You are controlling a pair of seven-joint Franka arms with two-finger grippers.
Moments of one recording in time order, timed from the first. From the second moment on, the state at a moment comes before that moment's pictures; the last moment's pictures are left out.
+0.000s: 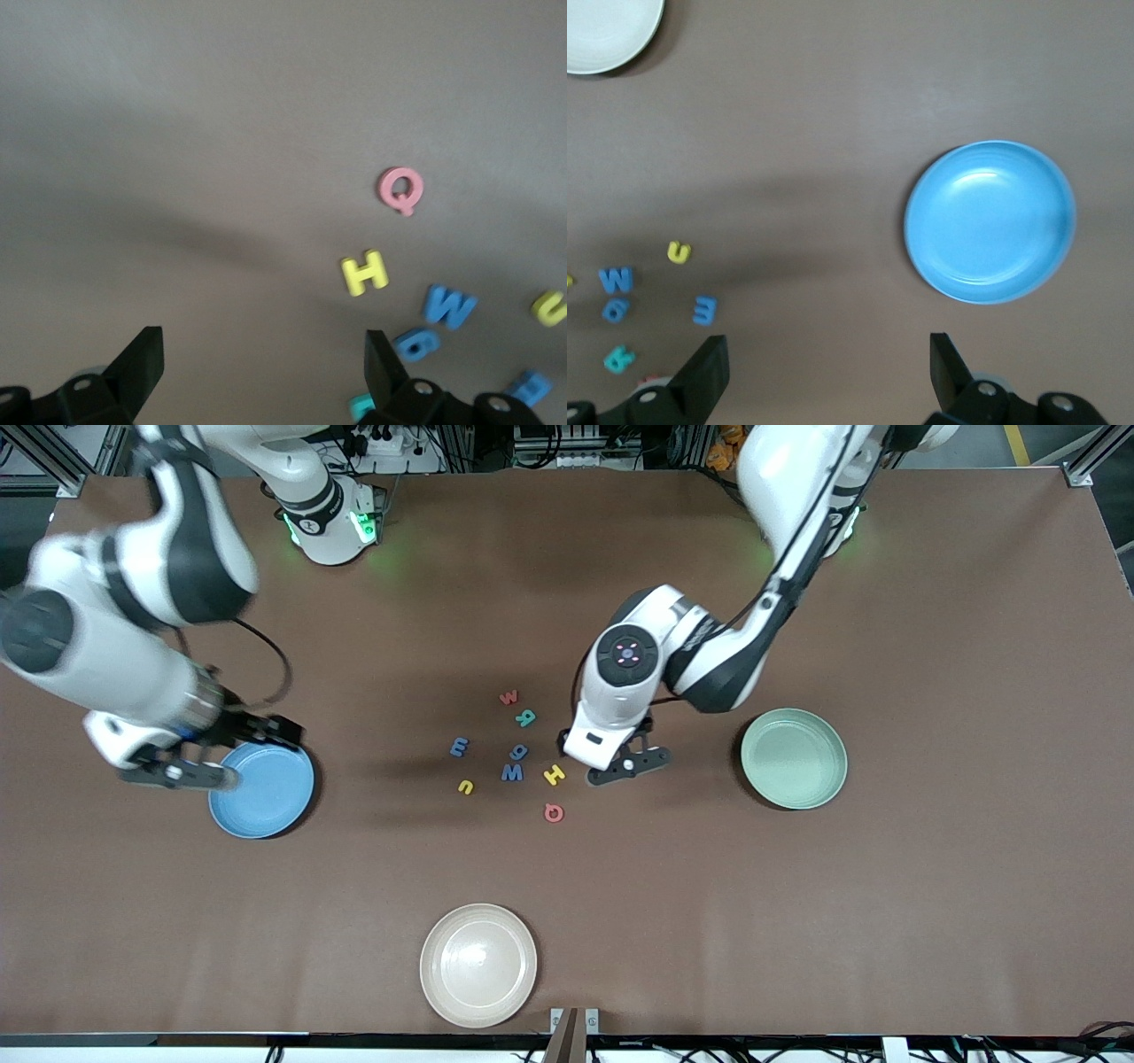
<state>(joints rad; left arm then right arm) -0.64 0.70 -0.11 -1.43 -0.01 2.17 -1.14 0.20 0.24 0.01 -1.74 0.02 1.92 0.32</state>
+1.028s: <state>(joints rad) -0.70 0.94 -0.11 -1.28 -0.06 2.27 -1.68 0.45 0.53 0.01 -1.76 0.02 2.18 0.82</state>
